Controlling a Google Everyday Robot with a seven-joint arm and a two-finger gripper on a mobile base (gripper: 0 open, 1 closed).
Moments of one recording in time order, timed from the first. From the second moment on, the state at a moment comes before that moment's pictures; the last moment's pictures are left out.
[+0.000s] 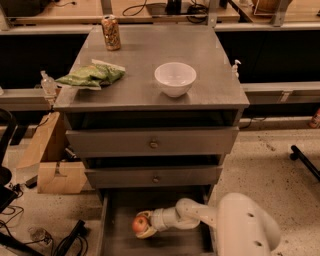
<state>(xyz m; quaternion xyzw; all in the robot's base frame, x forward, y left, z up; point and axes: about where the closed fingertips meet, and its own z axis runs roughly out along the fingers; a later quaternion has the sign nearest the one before) 0.534 0.088 0.156 -0.62 0.61 0.34 0.36</state>
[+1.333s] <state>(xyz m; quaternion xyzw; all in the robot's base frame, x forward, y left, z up) 0.463 -0.039 0.551 -0.62 0.55 0.37 0.41</state>
